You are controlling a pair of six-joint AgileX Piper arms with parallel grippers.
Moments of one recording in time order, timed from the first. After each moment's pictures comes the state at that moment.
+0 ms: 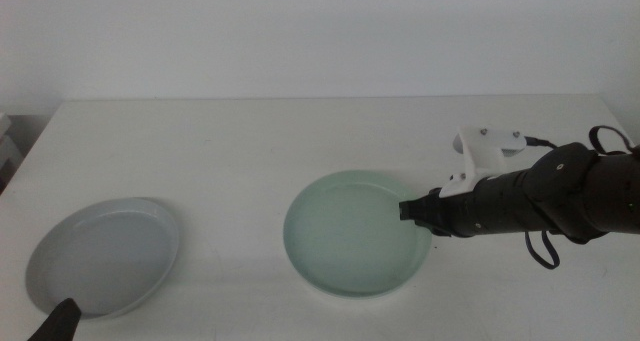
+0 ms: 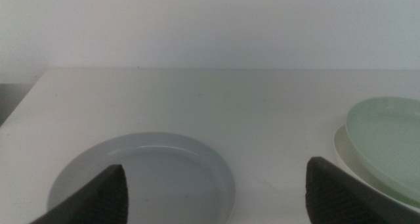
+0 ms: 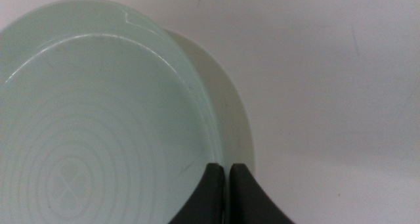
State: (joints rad) left arm -0.10 -0.01 0.03 -0.32 0.16 0.19; right arm 0.41 1.74 -0.88 1.03 0.16 -0.67
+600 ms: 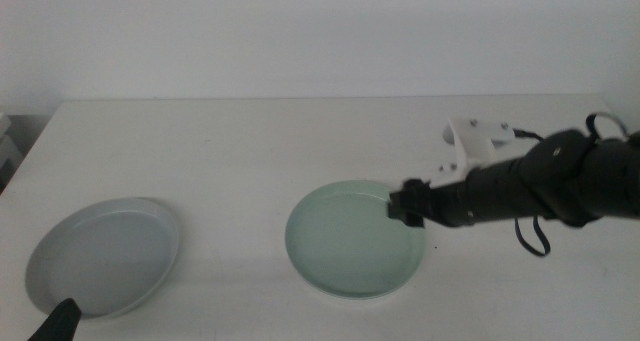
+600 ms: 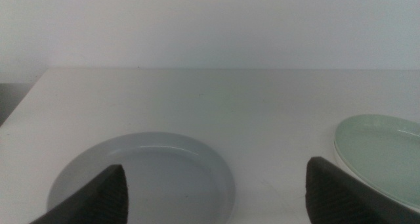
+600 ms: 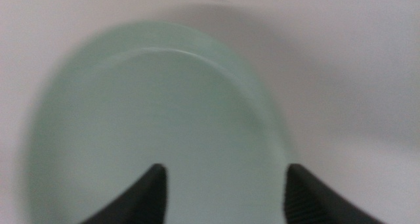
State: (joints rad) left arm -0.10 -0.01 0.03 -0.32 0.16 0.19; right arm 0.41 1.74 -0.93 1.04 0.24 -0.68
